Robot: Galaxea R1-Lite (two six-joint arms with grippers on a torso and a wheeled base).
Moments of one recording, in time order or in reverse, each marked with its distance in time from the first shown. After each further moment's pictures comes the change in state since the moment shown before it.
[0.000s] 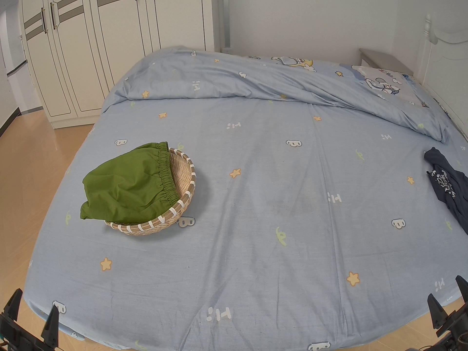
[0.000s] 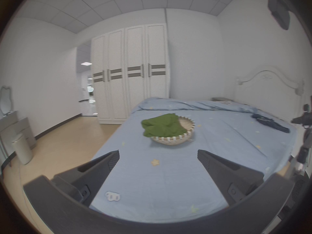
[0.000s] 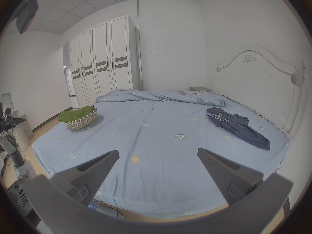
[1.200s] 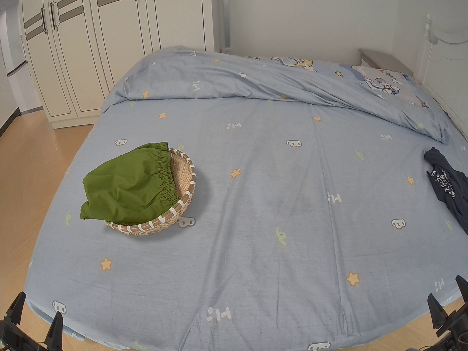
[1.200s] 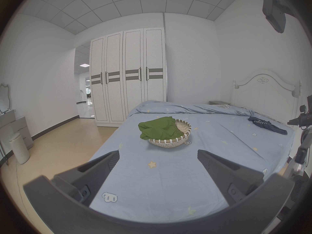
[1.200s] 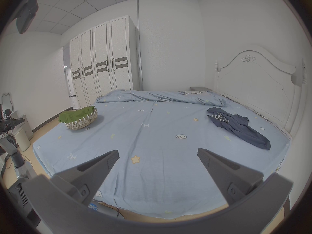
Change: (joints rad) left arm 0.078 -0.066 0.000 0.030 -0.146 -0.006; right arm 0.000 0.000 0.000 -0.001 0.001 0.002
